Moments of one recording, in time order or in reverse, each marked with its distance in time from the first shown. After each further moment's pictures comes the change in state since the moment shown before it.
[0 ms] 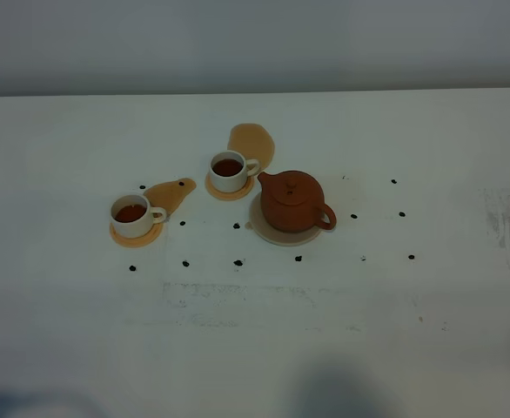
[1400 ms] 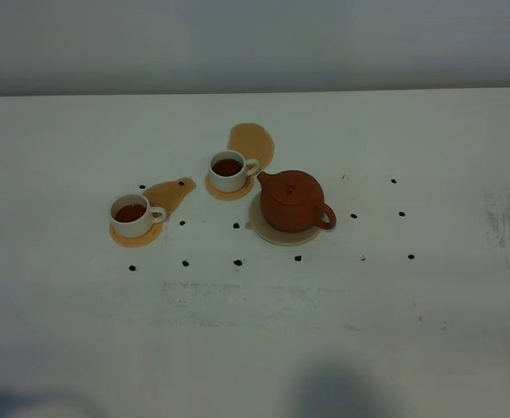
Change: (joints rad) left arm 0.000 0.000 0.000 0.000 0.000 0.000; right arm 0.000 0.149 -0.002 0.022 0.003 -0.001
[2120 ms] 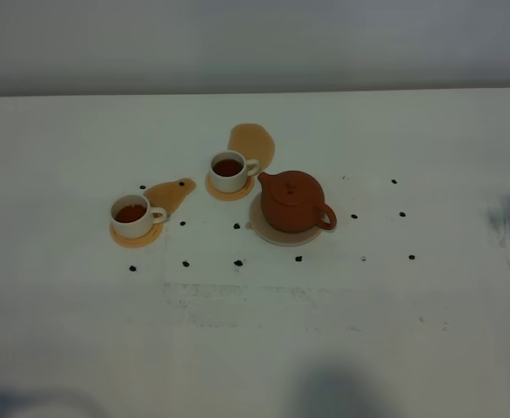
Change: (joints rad) left arm 0.000 0.000 0.000 0.000 0.000 0.000; right arm 0.000 1.082 -0.763 0.070 0.122 -0.174
